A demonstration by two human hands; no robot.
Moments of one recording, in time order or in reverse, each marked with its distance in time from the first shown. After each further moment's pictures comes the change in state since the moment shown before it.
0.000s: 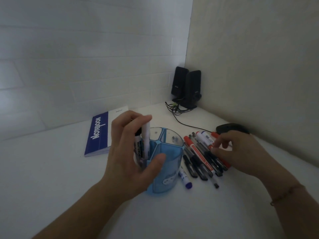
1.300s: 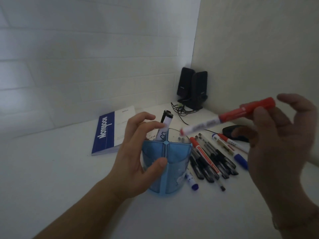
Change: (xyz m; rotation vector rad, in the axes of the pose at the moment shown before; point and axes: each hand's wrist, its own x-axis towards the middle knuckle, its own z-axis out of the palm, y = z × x) left_hand -0.002 -0.008 -0.005 -0.162 -0.170 -0.076; right_hand -0.034 -0.068 -0.022 1.161 0.715 -0.306
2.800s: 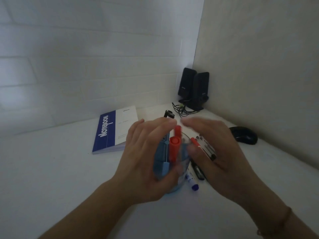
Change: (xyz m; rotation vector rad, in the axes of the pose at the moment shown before) left_hand 0.001 0.009 0.009 0.098 0.009 0.170; right_hand -0.023 0.012 0.026 -0.642 -0.674 -0.164
